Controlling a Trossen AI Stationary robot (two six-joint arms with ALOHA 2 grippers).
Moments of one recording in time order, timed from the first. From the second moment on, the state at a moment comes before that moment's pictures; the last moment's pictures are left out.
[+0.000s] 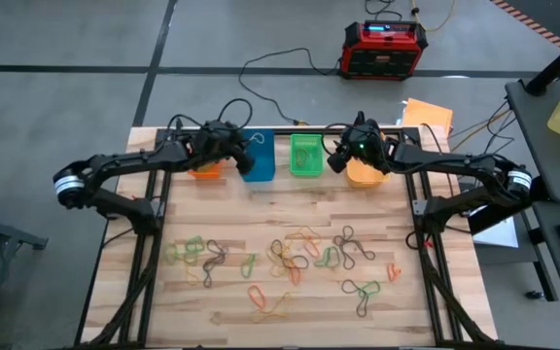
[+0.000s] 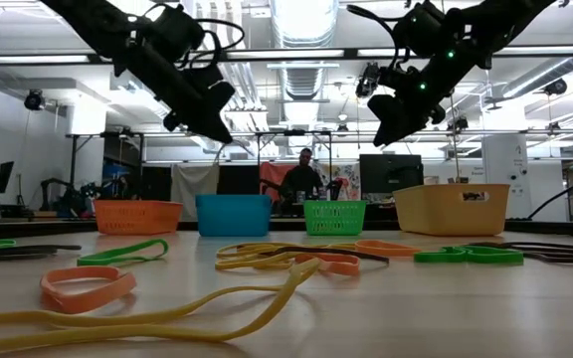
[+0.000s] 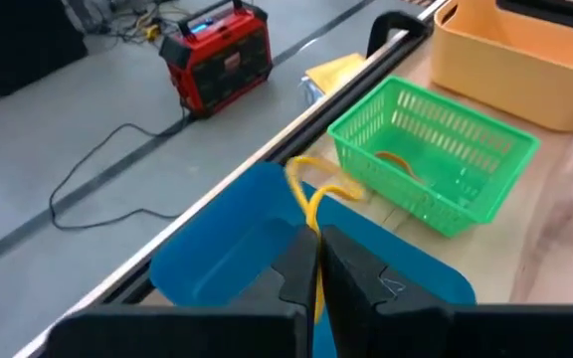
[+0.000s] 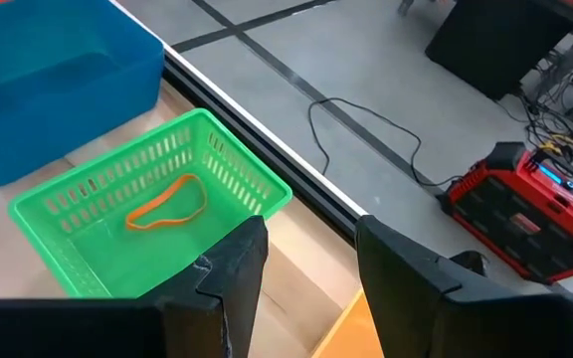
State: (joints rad) left arm 0.51 1.34 0.82 -0.03 -0.22 -0.07; right arm -0.48 1.29 0.80 -0.11 0.41 0.01
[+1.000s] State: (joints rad) left arm 0.52 1.53 0.82 0.00 -0.19 -0.09; right arm -0.49 1.29 0.80 -0.12 0.41 0.08
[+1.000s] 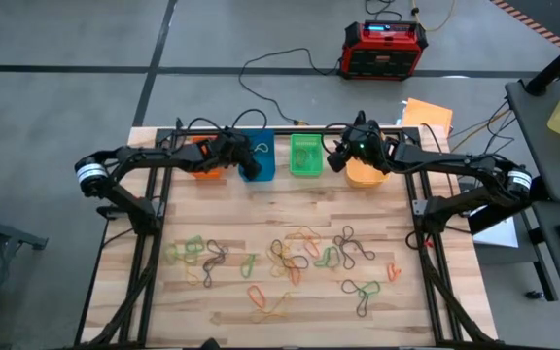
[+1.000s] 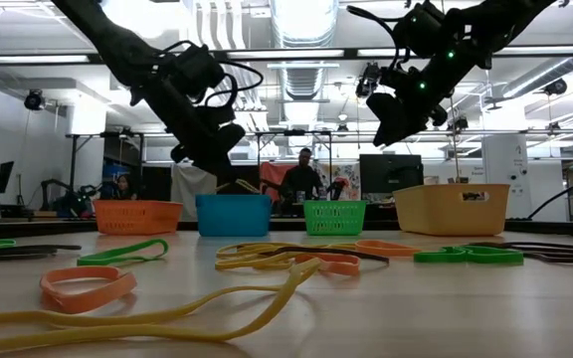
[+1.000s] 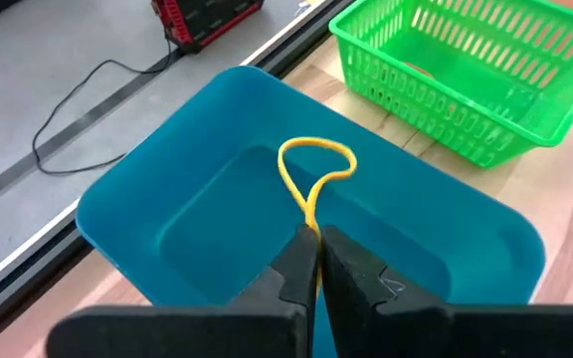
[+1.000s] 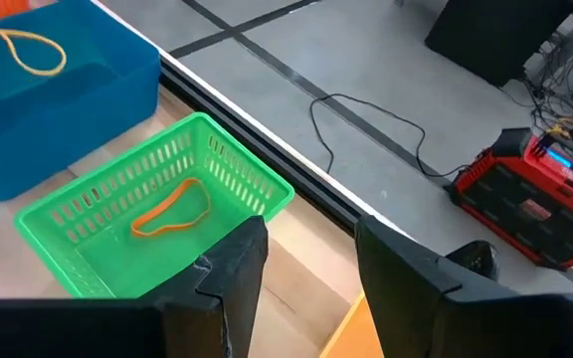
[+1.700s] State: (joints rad) left arm 0.56 1.68 0.97 -0.11 -0.11 -0.09; right arm -0.65 1.39 1.16 -0.88 0.27 0.24
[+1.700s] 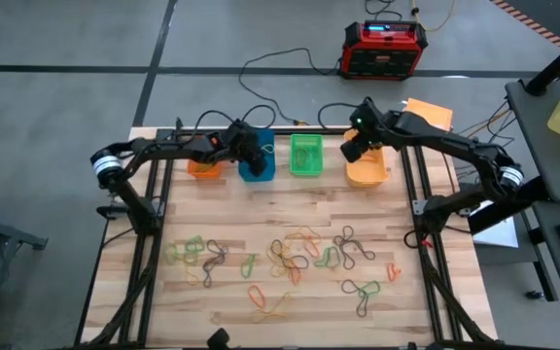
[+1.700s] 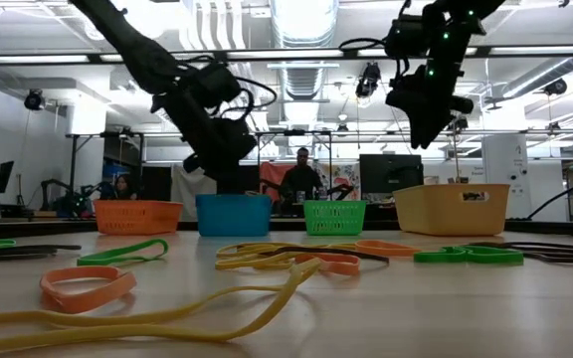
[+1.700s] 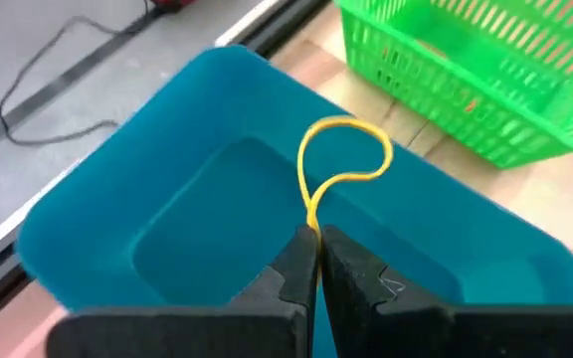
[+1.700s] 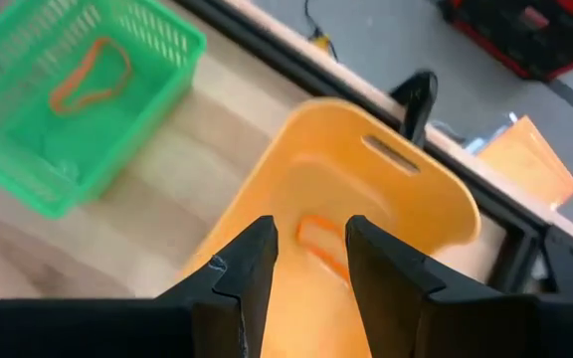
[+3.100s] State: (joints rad) left arm 0.56 1.22 0.99 -0.20 0.04 0.15; right arm -0.87 1.74 1.07 -0.84 0.05 -0.03
